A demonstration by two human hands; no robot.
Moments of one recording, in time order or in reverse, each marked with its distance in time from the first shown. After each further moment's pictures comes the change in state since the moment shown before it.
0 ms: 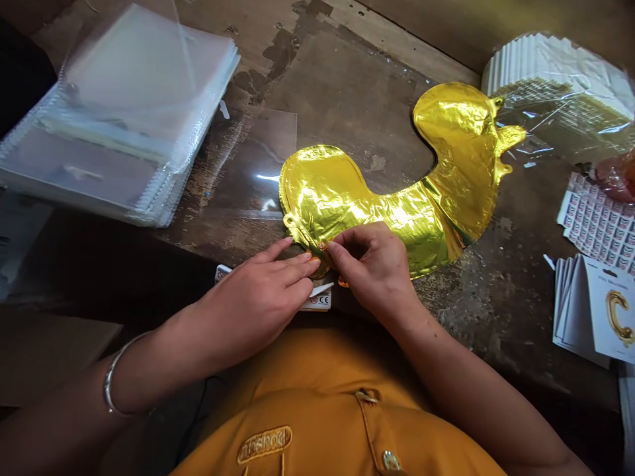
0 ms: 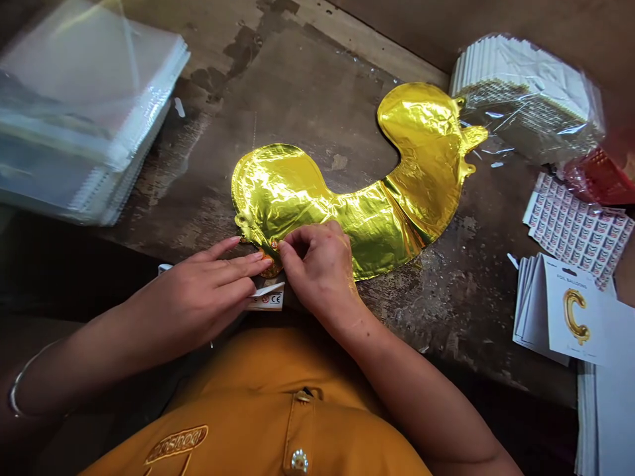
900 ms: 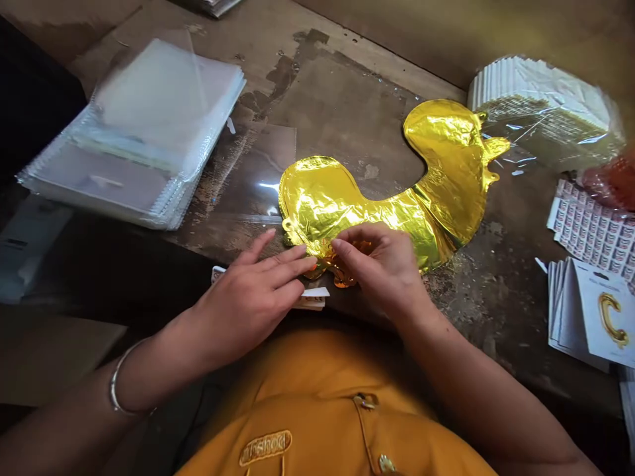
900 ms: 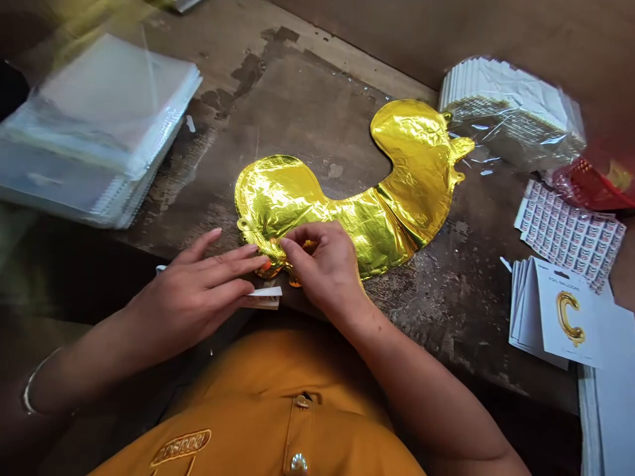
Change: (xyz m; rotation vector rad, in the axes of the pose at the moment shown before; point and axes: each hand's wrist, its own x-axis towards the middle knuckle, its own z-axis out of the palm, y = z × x) left_hand -0.006 0.008 -0.007 0.008 0.093 -0.073; right_hand 0.003 0.003 -0.015 0.343 -0.044 0.041
